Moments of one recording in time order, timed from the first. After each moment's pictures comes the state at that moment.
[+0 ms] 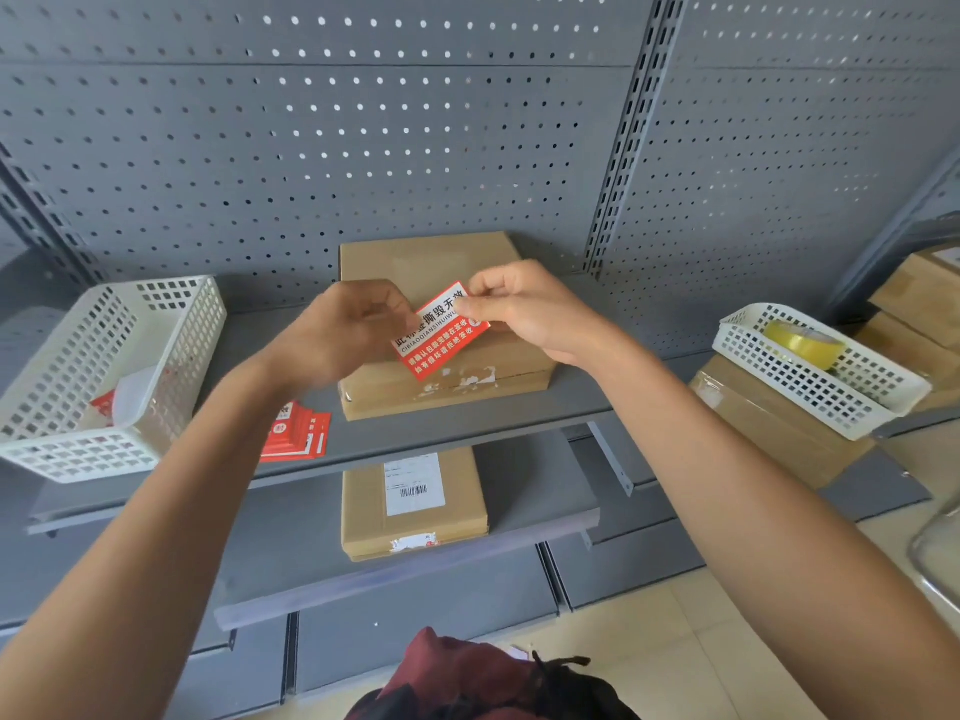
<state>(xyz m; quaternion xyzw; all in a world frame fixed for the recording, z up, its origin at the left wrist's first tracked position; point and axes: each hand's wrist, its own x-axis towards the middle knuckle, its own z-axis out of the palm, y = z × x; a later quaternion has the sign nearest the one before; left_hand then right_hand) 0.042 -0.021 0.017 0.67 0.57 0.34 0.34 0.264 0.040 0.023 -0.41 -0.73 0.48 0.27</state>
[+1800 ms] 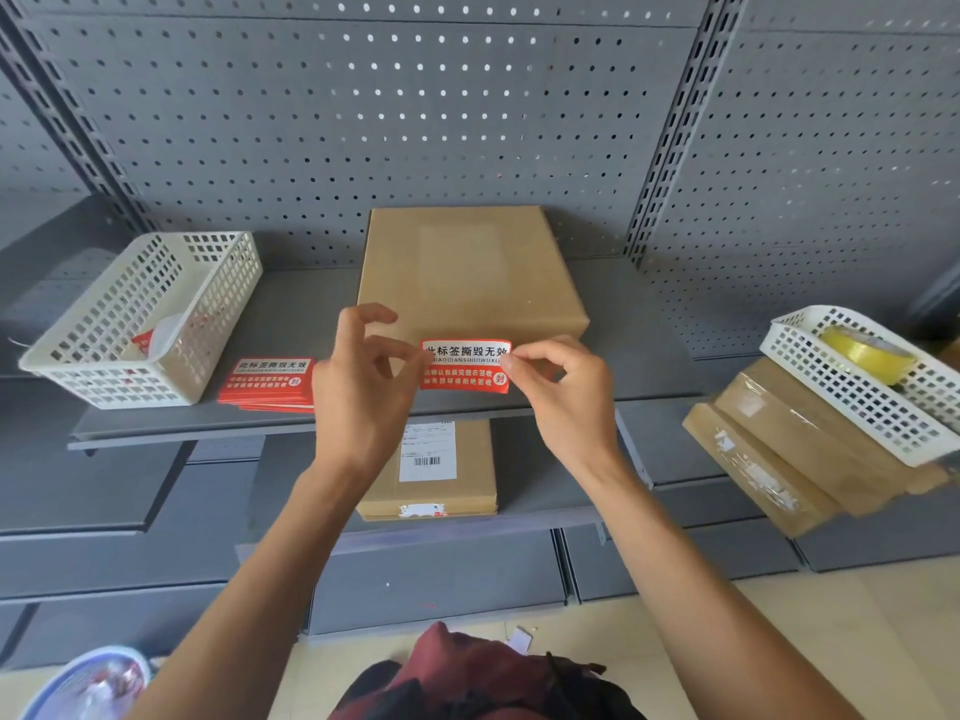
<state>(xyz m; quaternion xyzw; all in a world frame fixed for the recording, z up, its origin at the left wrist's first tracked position) 0.110 -0.093 -0.048 0.50 0.69 0.52 0.09 0.293 -0.030 -0.069 -0.47 -0.64 0.36 0.48</state>
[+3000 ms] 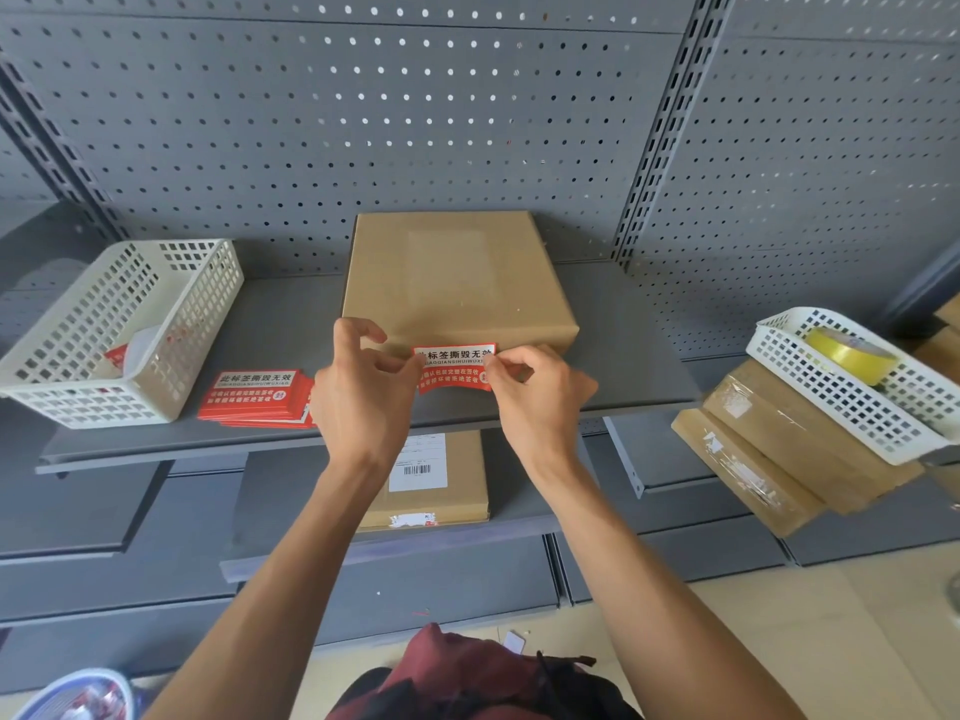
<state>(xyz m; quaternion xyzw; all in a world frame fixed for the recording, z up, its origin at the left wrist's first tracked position) 0.118 -0.065 -0.062 0.42 0.76 0.49 0.07 0.262 -0.012 -0.090 -0.57 -0.62 0.24 0.48</state>
